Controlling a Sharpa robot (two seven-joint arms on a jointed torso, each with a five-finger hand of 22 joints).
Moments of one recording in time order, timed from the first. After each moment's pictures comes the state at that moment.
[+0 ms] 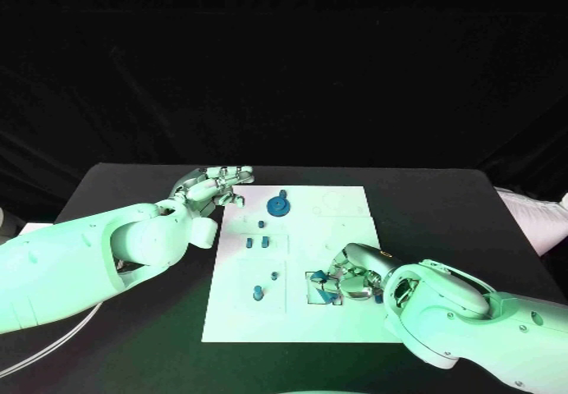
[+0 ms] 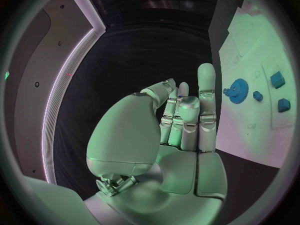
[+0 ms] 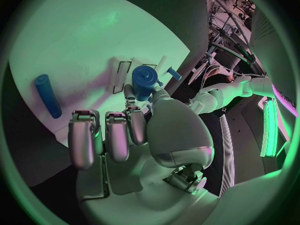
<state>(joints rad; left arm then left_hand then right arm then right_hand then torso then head) 1.19 -0.89 -0.04 1.56 0.13 -0.29 0.33 1.38 -0.10 0.45 -0.02 0.14 1.03 0.18 0.14 0.07 1.10 0.11 0.23 0.09 1.31 0.01 1.20 0.80 0.17 1.29 0.11 0.60 0.77 0.95 -0.94 0.01 1.94 -1.43 -0.34 -0.58 1.18 0.04 -0.03 0.29 0.37 1.11 0.09 0.31 0.19 1.46 -0.04 1.34 1.31 1.47 -0.10 1.51 1.31 0.05 1.47 0.01 1.47 1.31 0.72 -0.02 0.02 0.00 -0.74</state>
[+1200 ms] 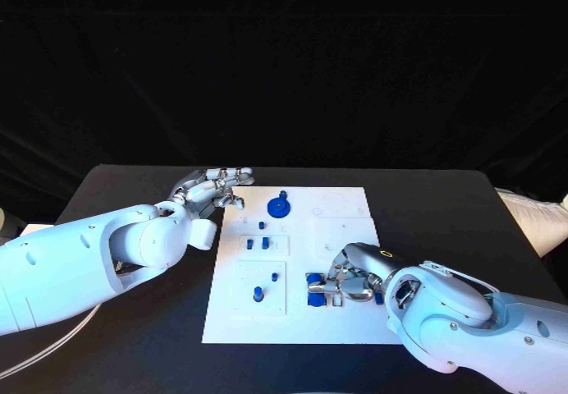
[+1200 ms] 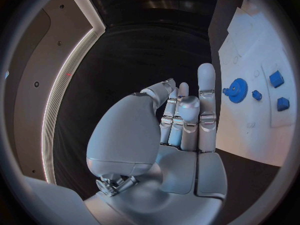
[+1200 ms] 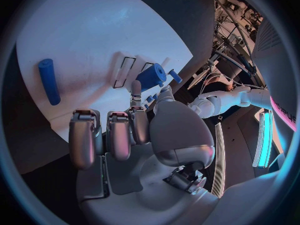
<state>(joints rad) 1.19 -0.89 -0.04 1.56 0.13 -0.28 0.33 1.38 -0.10 0.45 -0.02 0.14 1.02 0.18 0.14 0.07 1.09 0.11 0.23 0.09 1.31 0.01 1.20 0.80 0.17 1.29 0.11 0.60 0.77 0.95 -0.95 0.01 1.96 -1.54 -0.34 -0.60 1.08 0.00 -0.22 0.27 0.06 1.18 0.02 0.34 0.34 1.47 -0.06 1.33 1.31 1.46 -0.12 1.51 1.31 0.05 1.46 0.00 1.46 1.31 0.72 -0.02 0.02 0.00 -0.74</state>
